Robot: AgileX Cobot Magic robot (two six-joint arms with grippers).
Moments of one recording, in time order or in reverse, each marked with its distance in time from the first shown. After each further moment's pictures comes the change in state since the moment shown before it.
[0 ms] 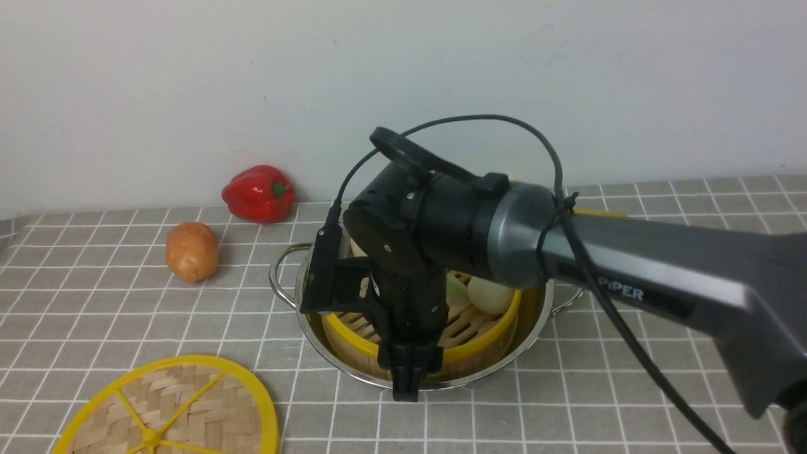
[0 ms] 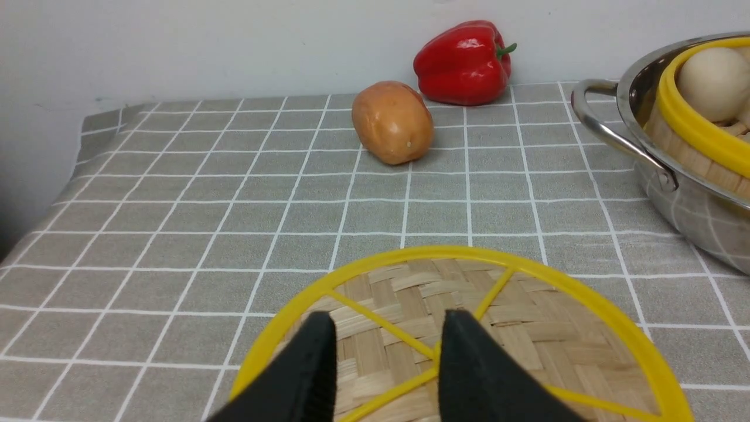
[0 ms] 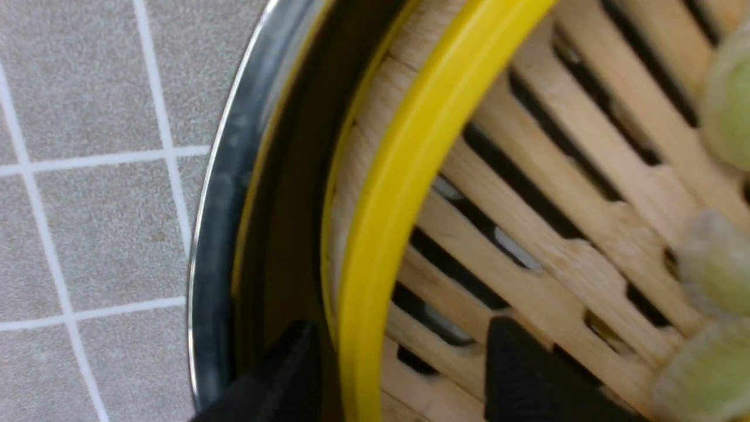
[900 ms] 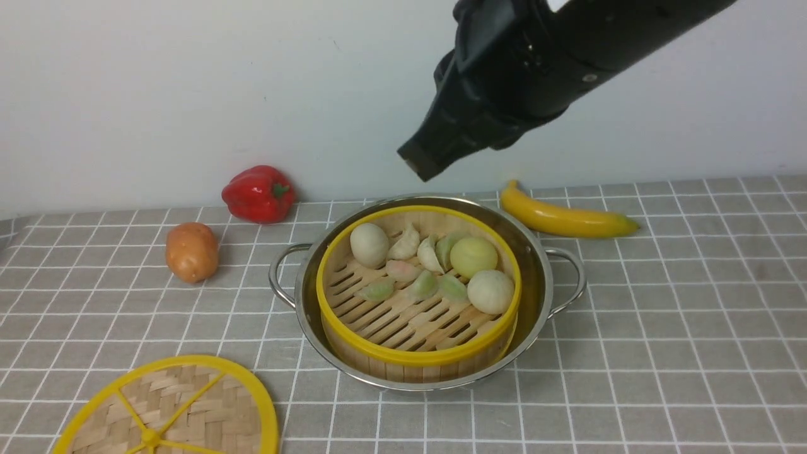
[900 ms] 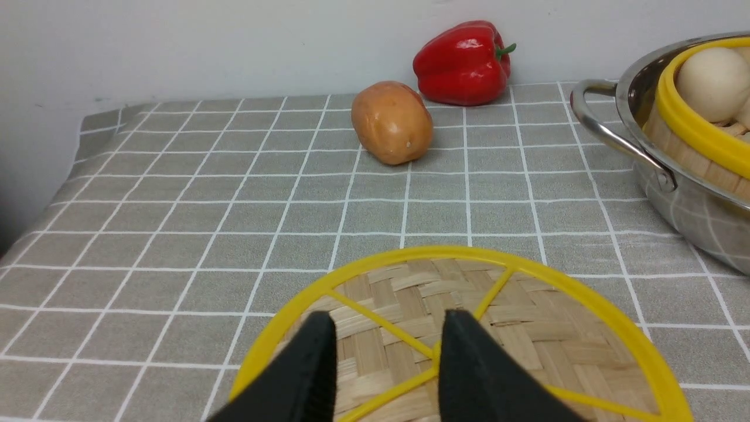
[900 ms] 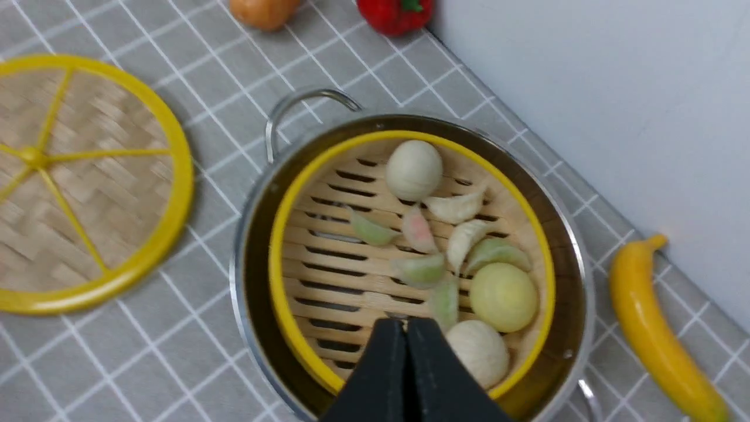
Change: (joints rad) right arm -0.001 -0.563 -0.001 0.001 0.002 0.546; left arm 0.000 0.000 0.000 0.000 0.000 0.000
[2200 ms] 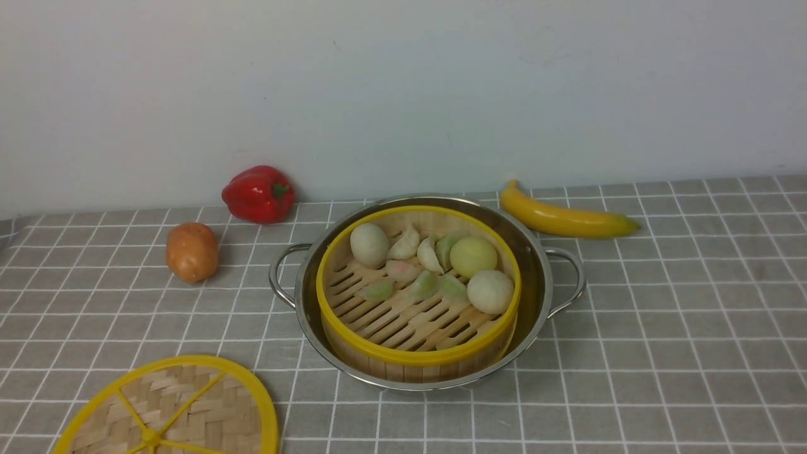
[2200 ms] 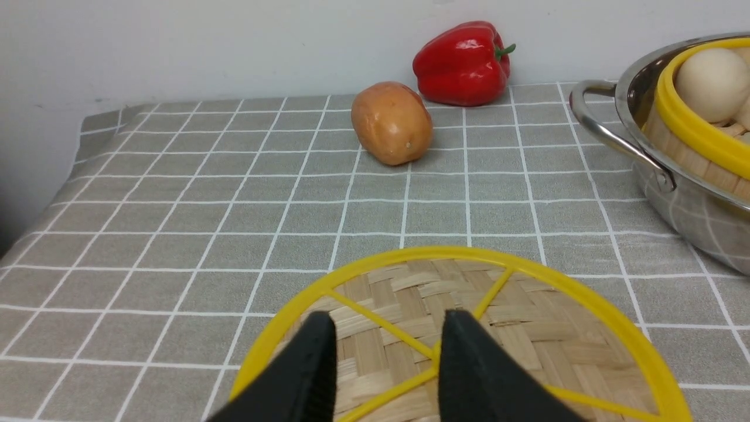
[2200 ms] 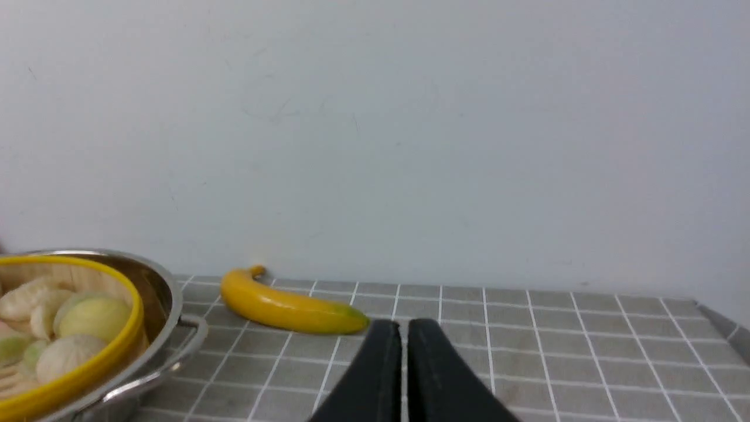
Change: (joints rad) right arm -0.817 -1.455 1.771 -0.039 -1.089 0.159; left arm 0.000 0.000 0.000 0.000 0.000 0.000
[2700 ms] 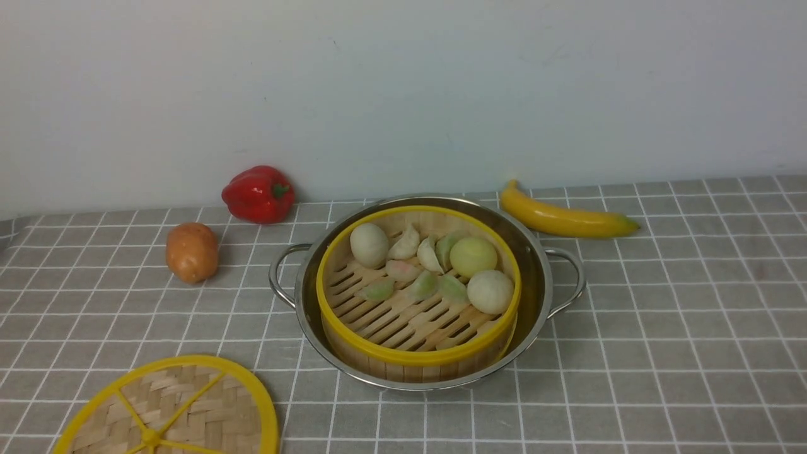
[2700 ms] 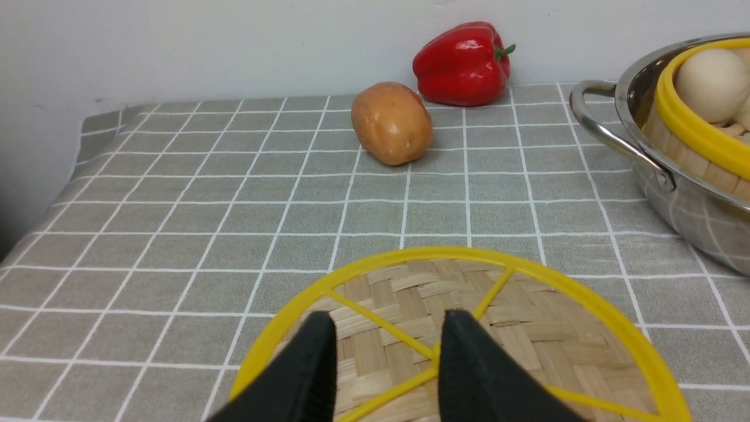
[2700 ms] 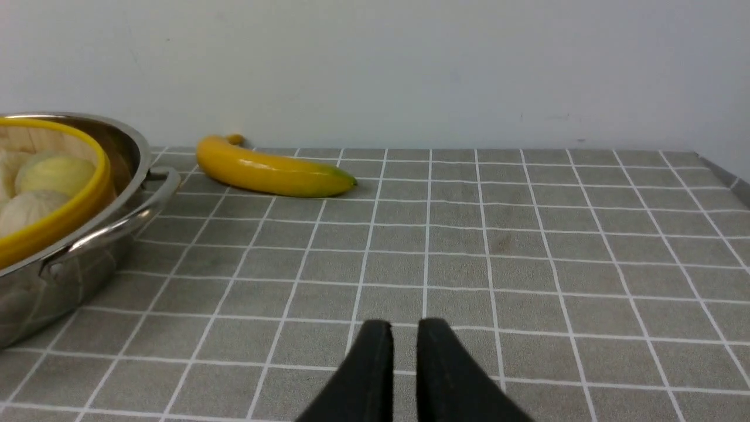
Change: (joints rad) right arm 0.000 -0.056 0.076 0.006 0.132 0.024; left arm 0.000 0.000 0.000 0.000 0.000 0.000
